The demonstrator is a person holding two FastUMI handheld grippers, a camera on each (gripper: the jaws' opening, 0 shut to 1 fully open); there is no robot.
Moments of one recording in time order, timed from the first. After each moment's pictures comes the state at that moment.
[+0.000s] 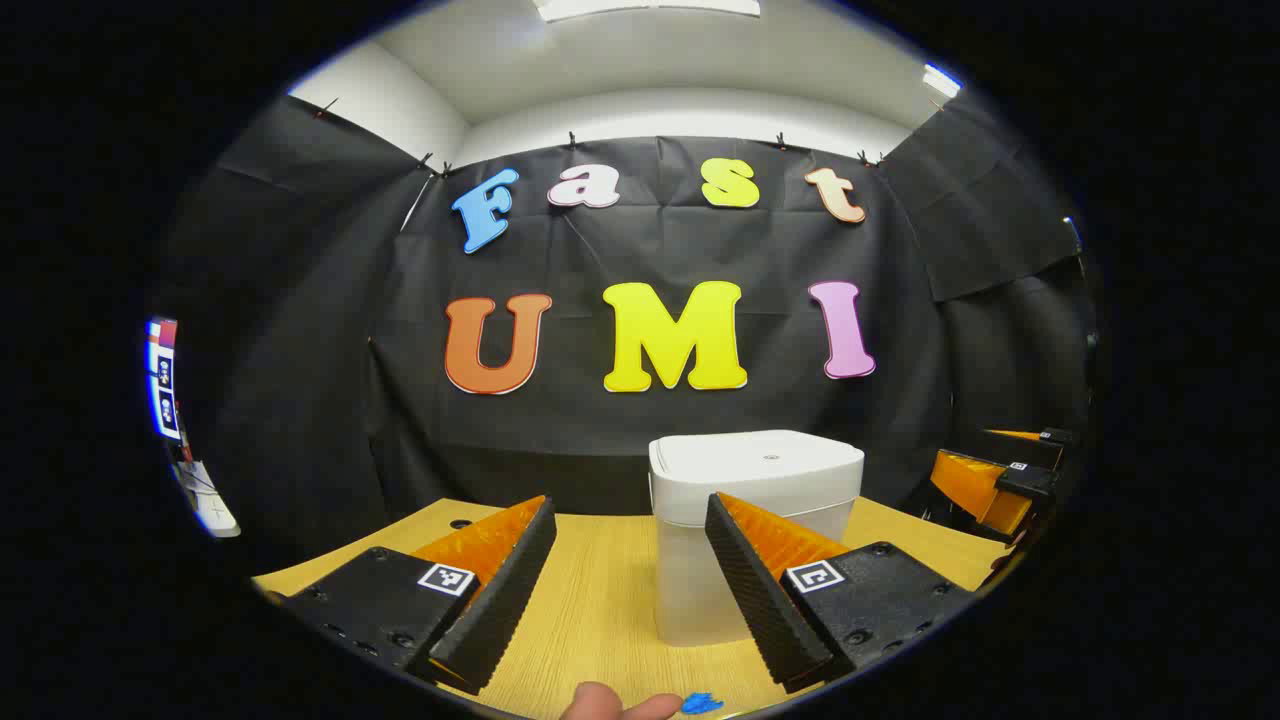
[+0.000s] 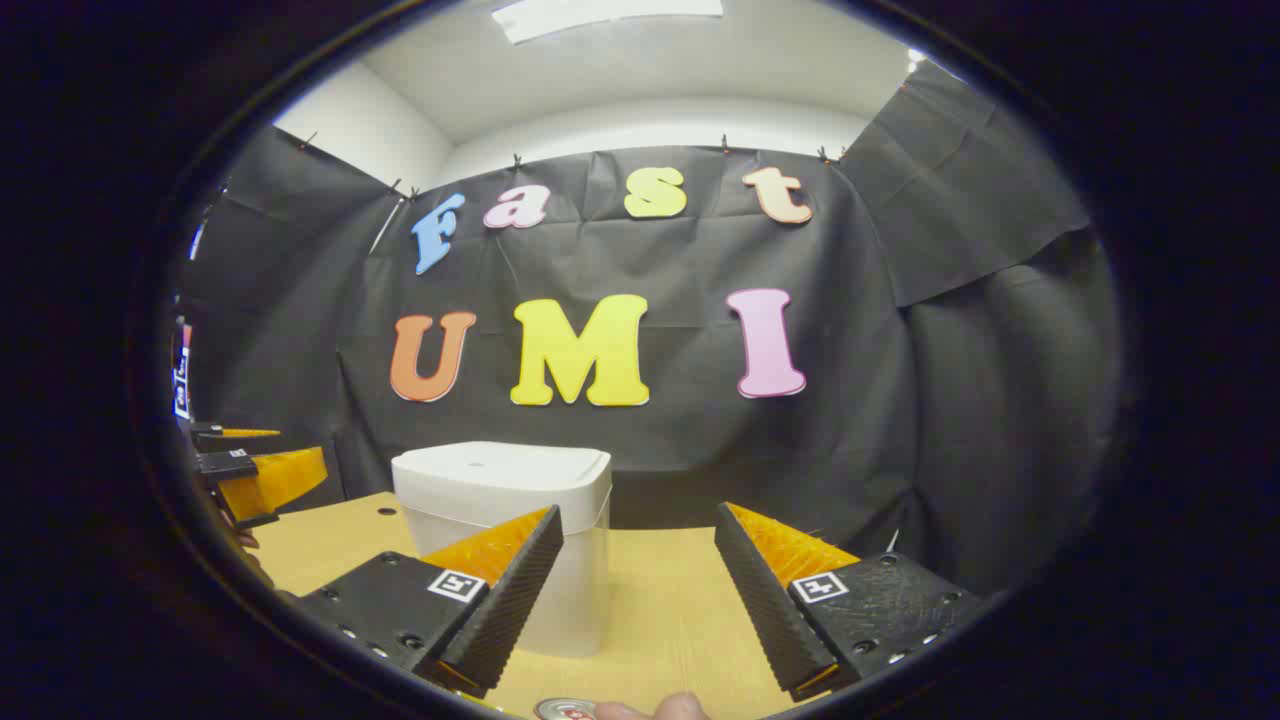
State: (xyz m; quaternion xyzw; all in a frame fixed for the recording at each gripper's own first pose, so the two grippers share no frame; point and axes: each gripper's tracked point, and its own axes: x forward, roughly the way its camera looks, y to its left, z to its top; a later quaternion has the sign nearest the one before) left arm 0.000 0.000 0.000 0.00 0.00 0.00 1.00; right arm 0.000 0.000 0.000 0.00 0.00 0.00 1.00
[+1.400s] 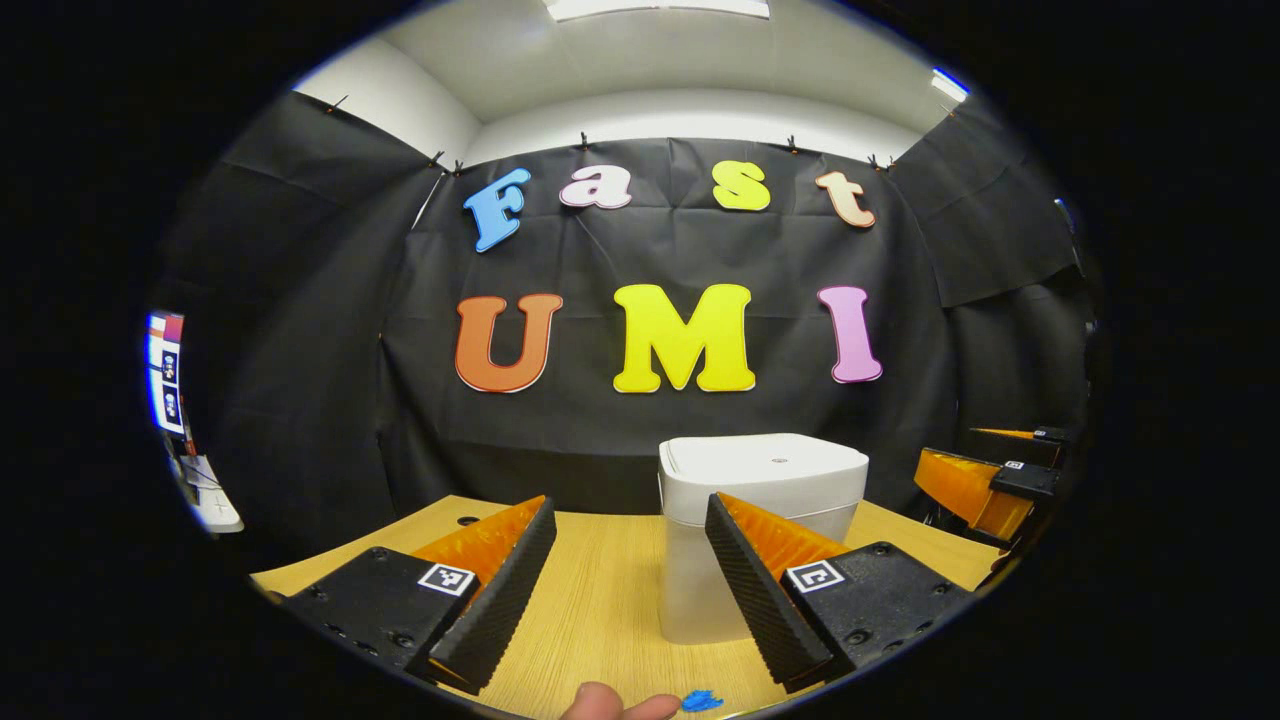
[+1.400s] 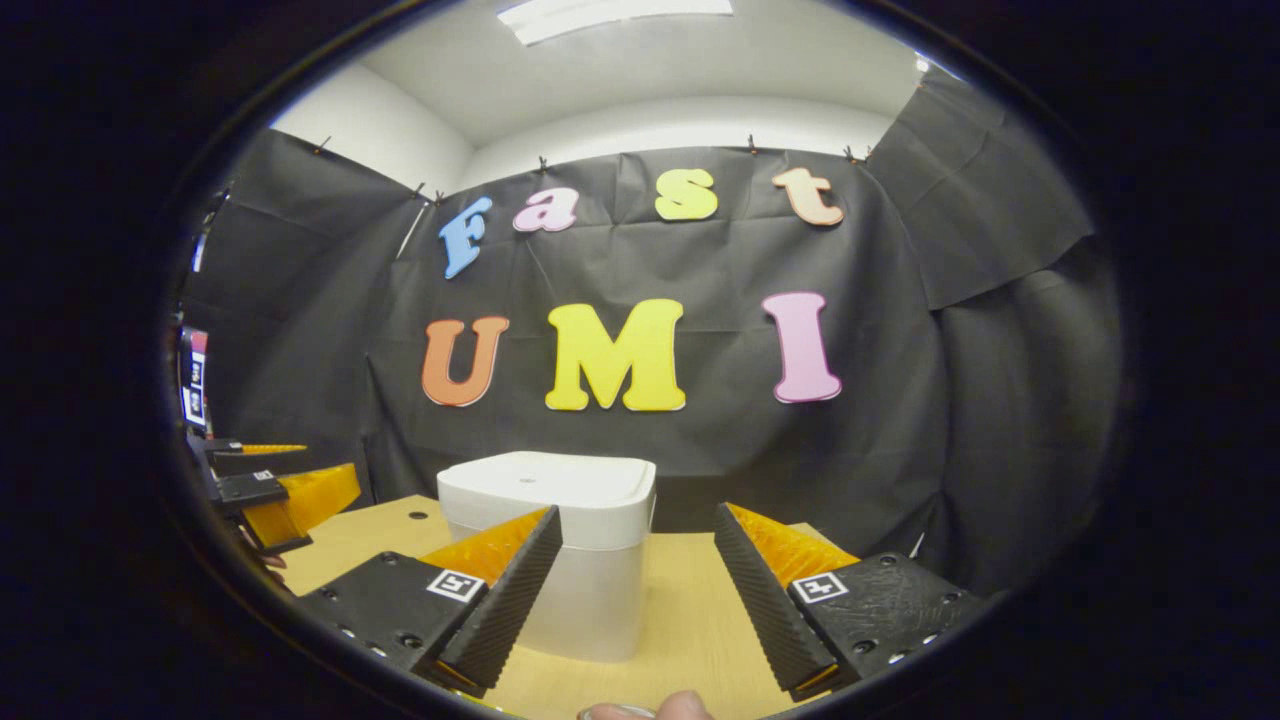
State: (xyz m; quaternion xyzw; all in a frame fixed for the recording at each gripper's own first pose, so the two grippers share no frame) left arm -0.012 0.009 0.004 -0.02 0.01 0.01 1.00; right arm 0.001 0.038 0.017 0.00 0.00 0.05 1.00
